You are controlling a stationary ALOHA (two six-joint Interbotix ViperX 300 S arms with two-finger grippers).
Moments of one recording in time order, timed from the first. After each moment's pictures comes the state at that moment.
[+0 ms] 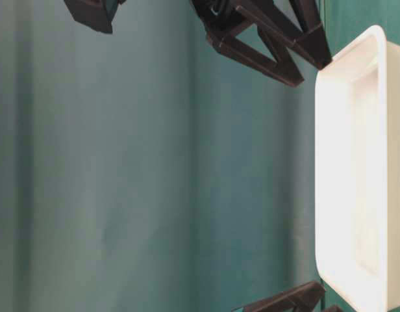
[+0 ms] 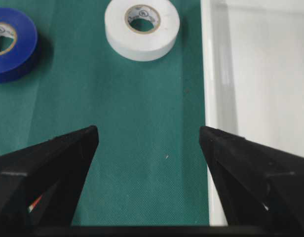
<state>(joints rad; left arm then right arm) -0.03 -0.31 0.95 -0.03 -0.04 -0.01 -0.04 -0.24 0.88 0.00 -0.08 0.07</state>
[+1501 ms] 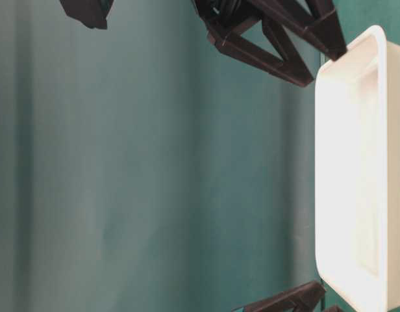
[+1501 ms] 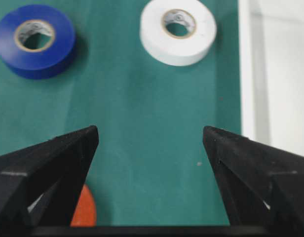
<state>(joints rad) -0.03 -0.31 0.95 -0.03 -0.04 -0.01 0.05 -0.23 0.88 0.00 -0.08 0.07</state>
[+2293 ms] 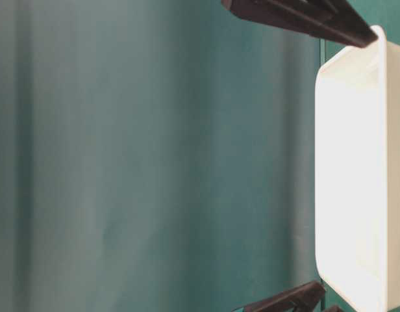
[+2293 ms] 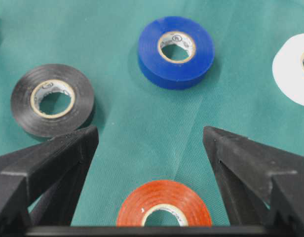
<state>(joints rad) -0.03 -0.31 0.95 -0.03 -0.04 -0.01 0.29 -0.18 0.87 0.00 -0.14 0.07</state>
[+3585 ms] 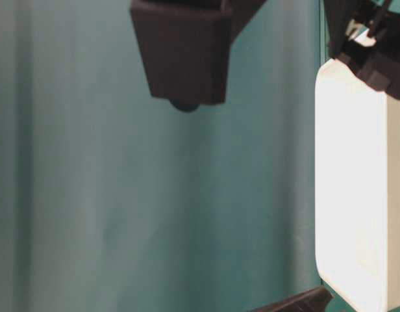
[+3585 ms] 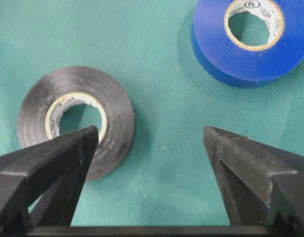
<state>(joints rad) -0.03 -0.31 0.97 -0.03 -0.04 -0.01 0.36 0.17 0.58 0.00 0.03 0.23</state>
